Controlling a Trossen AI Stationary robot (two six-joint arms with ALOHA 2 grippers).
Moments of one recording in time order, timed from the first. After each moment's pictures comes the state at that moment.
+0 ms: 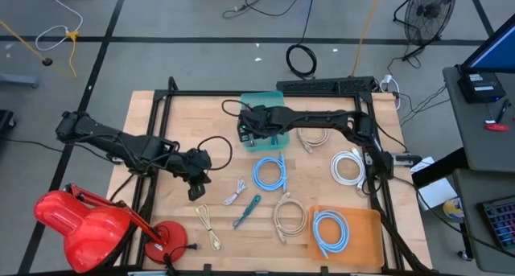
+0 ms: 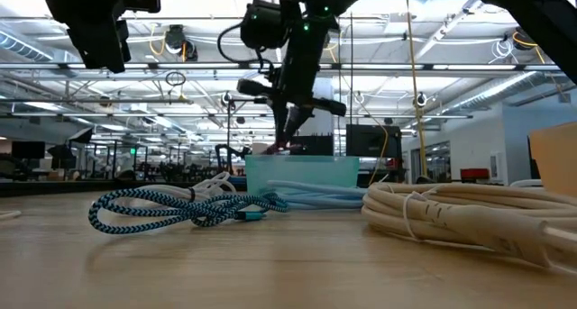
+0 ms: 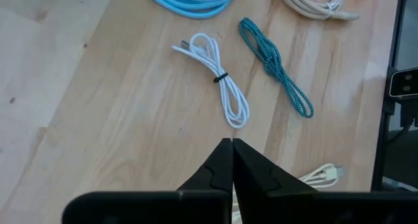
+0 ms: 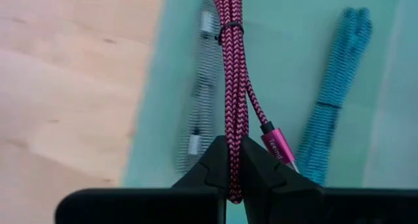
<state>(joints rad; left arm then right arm) -0.26 1.11 0.86 -0.72 -0.01 -0.64 -0.18 2.15 1.86 -0.92 0.26 1.06</state>
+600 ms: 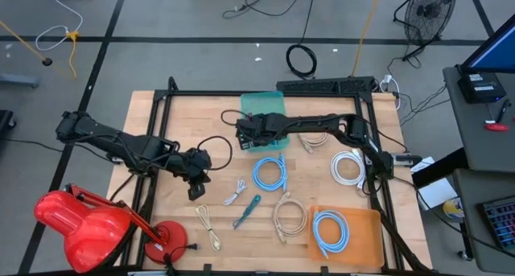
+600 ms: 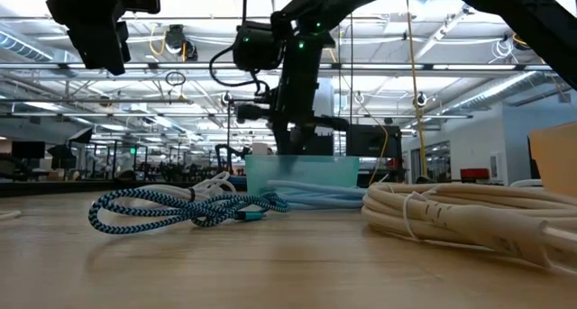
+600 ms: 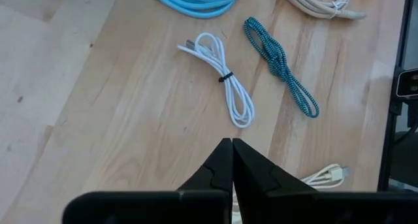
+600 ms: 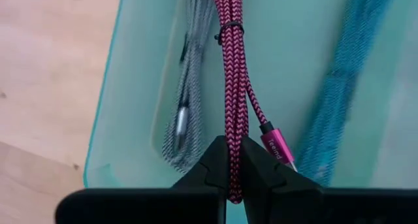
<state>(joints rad) -0.26 1.11 0.86 -0.73 -0.02 -0.64 -0.16 2.22 1.86 -0.96 0.23 1.09</state>
